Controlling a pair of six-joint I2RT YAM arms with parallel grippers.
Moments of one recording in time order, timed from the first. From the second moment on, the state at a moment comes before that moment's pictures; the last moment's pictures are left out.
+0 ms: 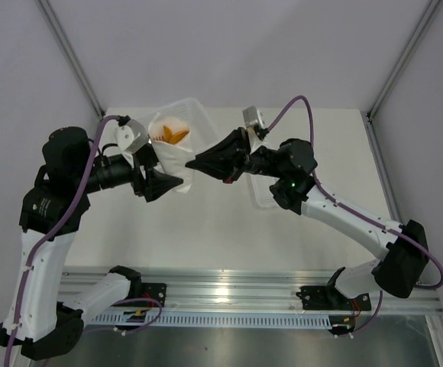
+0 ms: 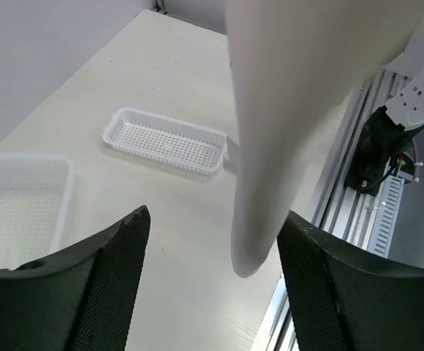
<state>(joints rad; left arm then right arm) -0.30 0.97 1.57 -0.89 0.77 0.20 0.86 1.42 1.24 0.77 -0.76 0.43</state>
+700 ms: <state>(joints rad) -0.30 0.97 1.61 -0.76 0.96 0.05 0.99 1.39 1.20 1.08 -0.50 0.44</state>
